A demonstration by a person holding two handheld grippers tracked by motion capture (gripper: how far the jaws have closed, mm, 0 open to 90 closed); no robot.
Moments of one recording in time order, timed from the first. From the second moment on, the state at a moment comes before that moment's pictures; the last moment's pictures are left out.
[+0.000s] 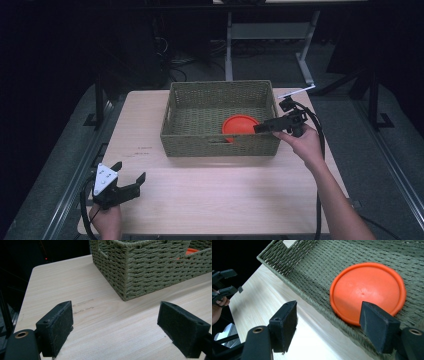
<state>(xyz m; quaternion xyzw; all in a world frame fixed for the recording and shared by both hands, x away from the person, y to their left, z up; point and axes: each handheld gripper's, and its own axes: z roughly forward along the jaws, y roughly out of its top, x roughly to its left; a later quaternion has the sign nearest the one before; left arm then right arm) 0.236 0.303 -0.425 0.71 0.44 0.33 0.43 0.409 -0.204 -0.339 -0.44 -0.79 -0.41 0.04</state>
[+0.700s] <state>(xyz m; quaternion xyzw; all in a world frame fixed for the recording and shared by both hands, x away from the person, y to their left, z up) 0.235 0.303 -0.425 0.71 0.45 0.32 0.44 0.378 -0.220 -0.343 -0.42 -0.80 -0.43 0.04</state>
